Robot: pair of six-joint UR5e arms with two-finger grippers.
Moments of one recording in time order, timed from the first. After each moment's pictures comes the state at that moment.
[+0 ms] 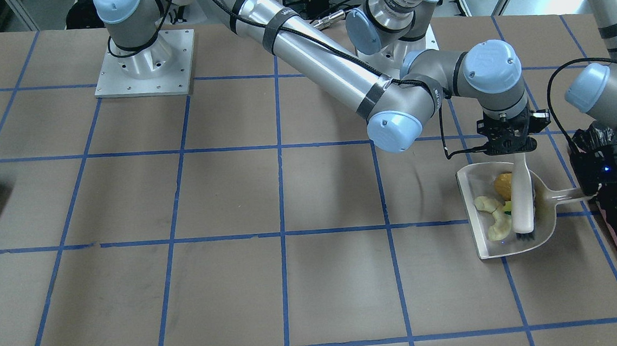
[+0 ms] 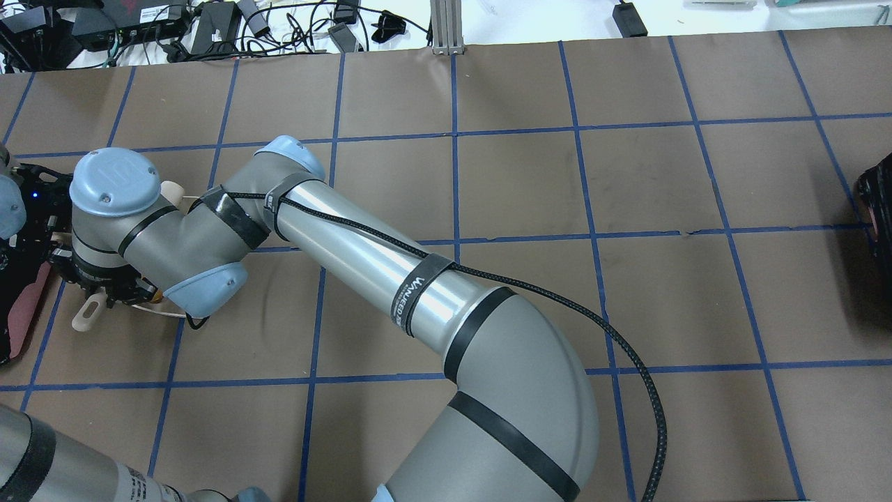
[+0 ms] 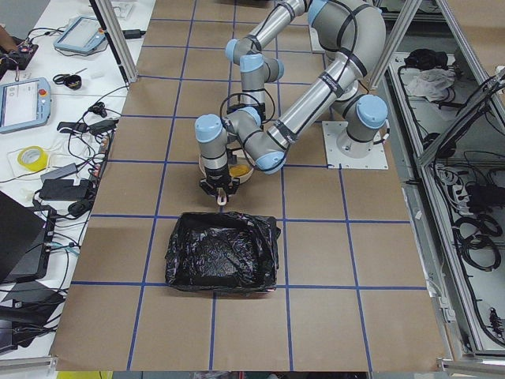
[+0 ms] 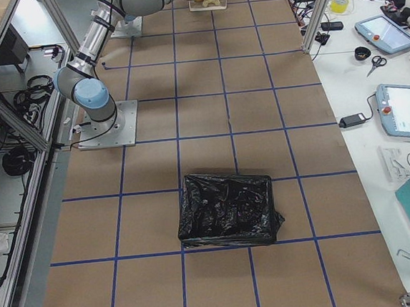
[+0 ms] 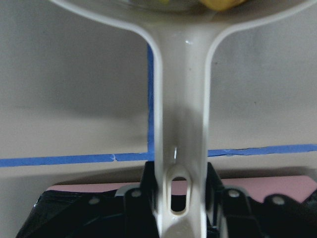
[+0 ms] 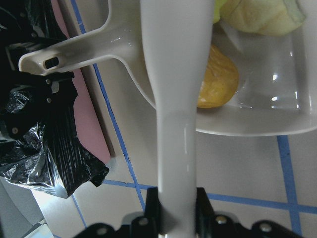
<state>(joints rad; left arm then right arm) -0.95 -1.99 -1.75 -0.89 1.82 2.20 2.44 -0.54 0.70 -2.18 -1.11 1.21</state>
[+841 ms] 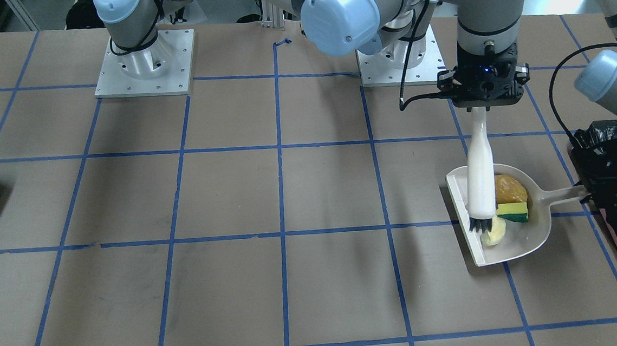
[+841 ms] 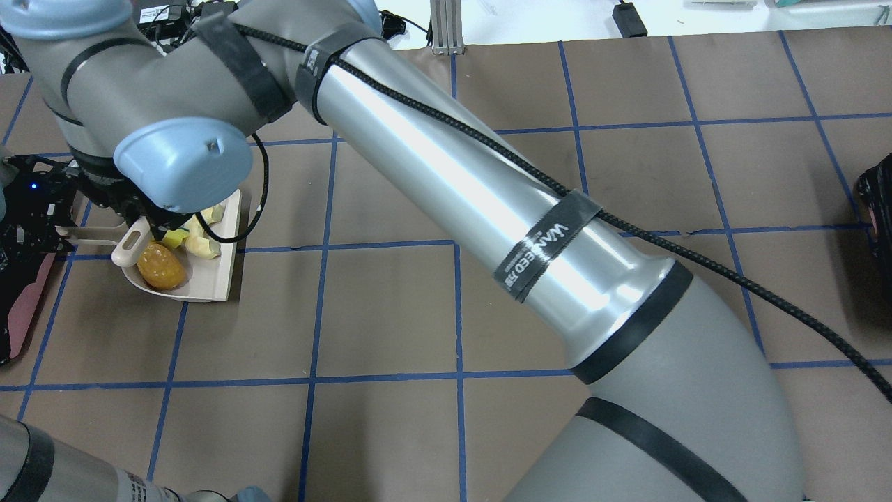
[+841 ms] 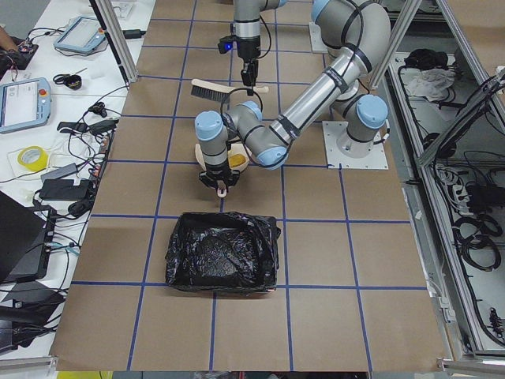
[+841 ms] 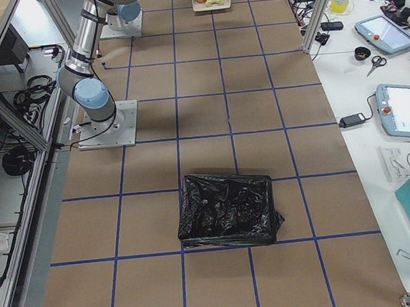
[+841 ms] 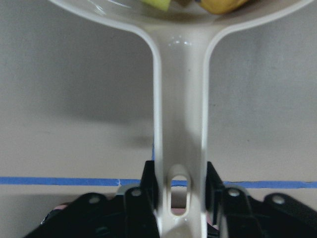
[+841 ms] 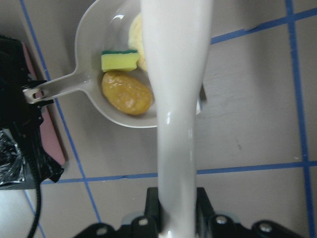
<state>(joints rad) -0.94 -1.95 -1.72 -1.02 1.69 2.14 2.32 -0.85 0.72 -1.62 -1.28 1.01</state>
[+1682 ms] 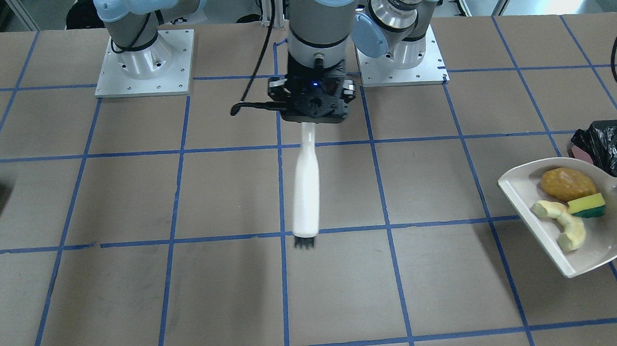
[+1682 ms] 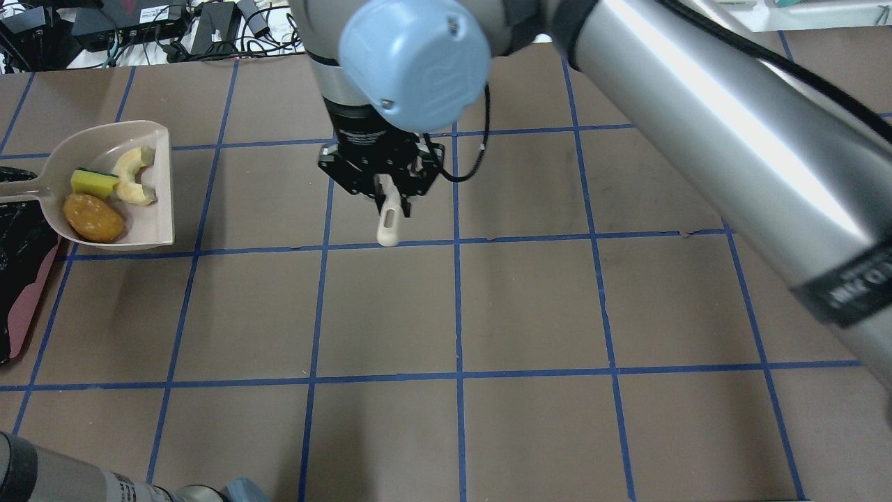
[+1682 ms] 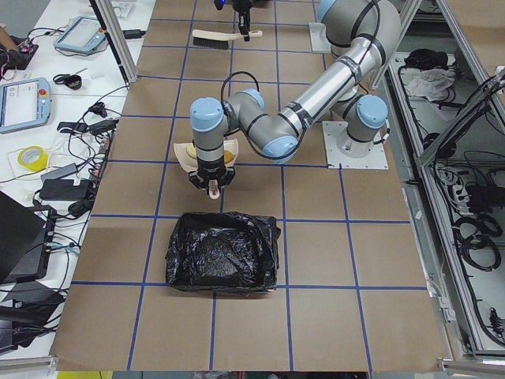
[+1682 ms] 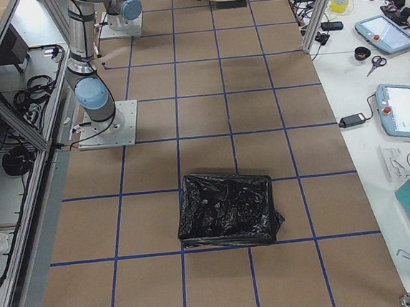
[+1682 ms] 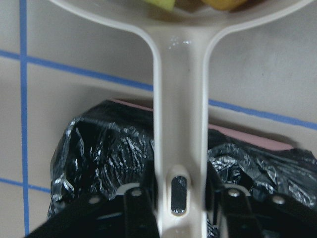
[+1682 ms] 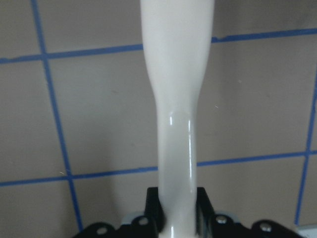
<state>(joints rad) -0.84 -1.91 -1.49 -1.17 1.67 2.06 2.07 -1.25 1.26 -1.41 -1.53 0.58</state>
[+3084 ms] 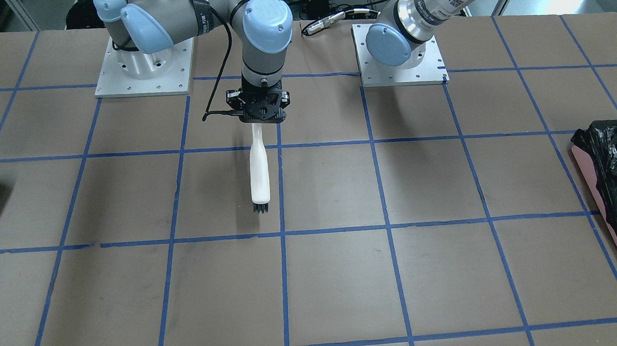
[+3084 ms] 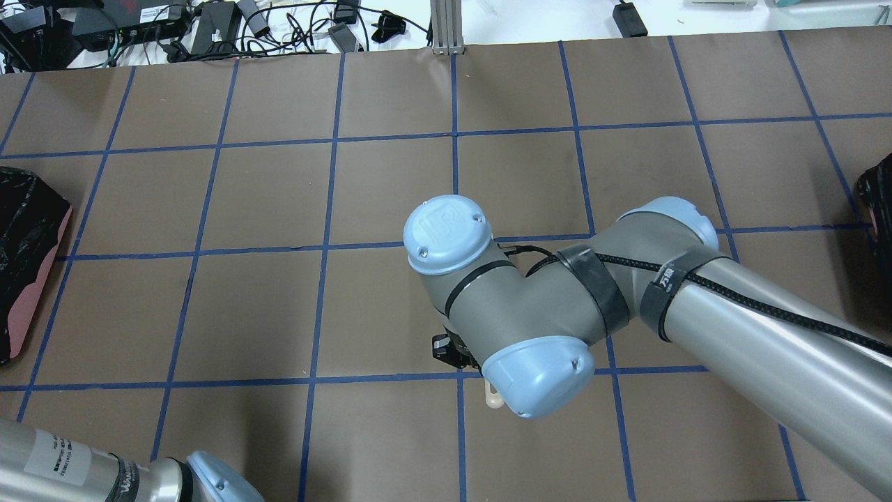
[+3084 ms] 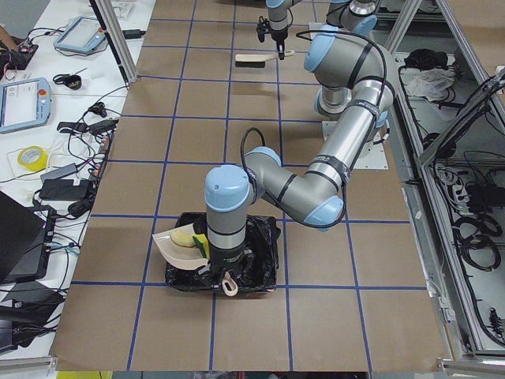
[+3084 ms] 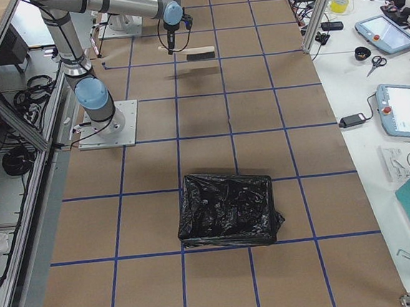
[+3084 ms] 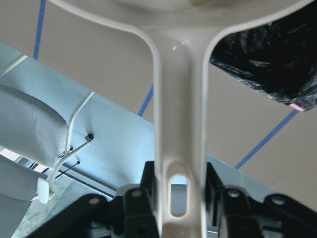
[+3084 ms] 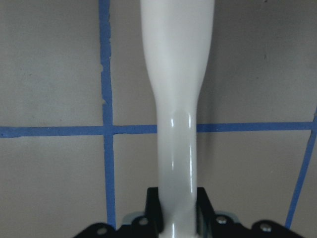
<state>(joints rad) -0.56 -2.14 -1.09 -1.06 1.74 2.12 2.12 -1.45 1.98 -1.88 -1.62 0.52</state>
